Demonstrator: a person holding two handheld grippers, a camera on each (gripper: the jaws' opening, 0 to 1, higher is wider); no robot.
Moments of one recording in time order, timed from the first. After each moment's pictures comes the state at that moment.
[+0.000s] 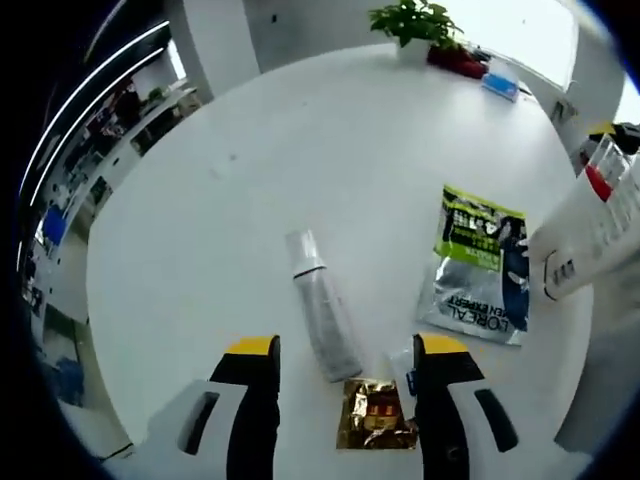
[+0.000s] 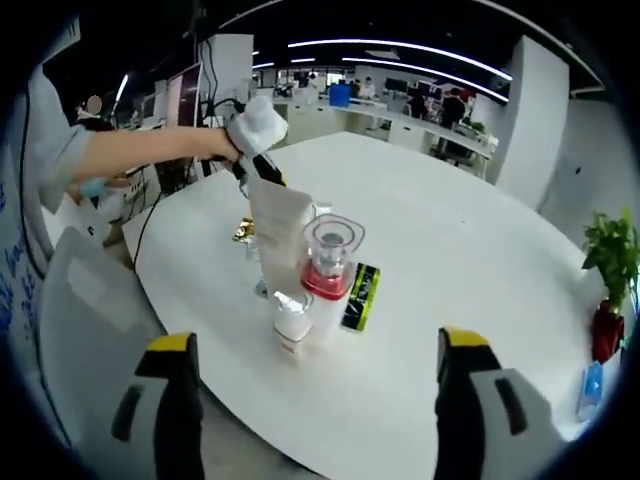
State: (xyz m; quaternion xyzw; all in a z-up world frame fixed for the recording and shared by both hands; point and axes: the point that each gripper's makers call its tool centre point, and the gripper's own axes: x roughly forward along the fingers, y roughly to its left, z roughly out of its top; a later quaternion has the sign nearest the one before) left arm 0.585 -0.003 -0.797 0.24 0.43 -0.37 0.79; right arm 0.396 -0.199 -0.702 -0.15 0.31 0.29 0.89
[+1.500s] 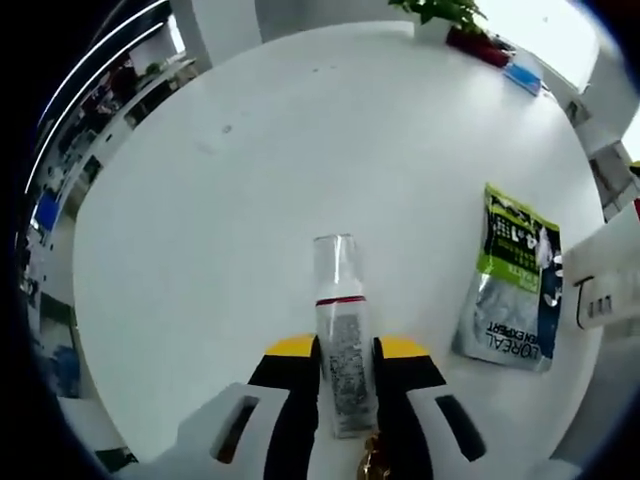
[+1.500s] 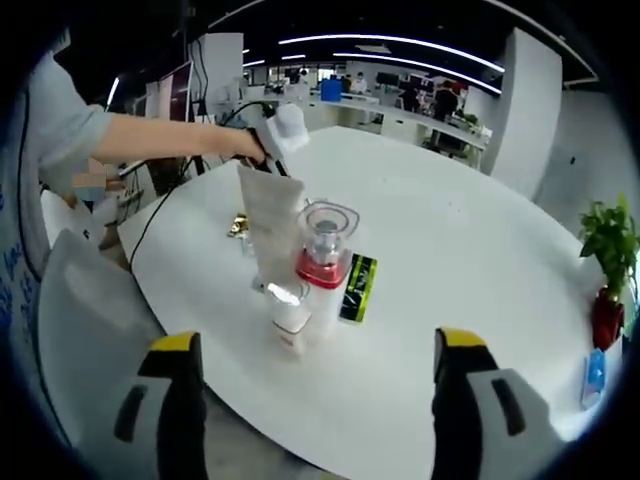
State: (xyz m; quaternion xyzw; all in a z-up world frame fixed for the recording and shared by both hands) left arm 0.621 -0.009 -0.825 0.24 0.48 -0.35 0.77; right arm 0.390 -0.199 -0.707 -0.14 0.32 0.28 0.89
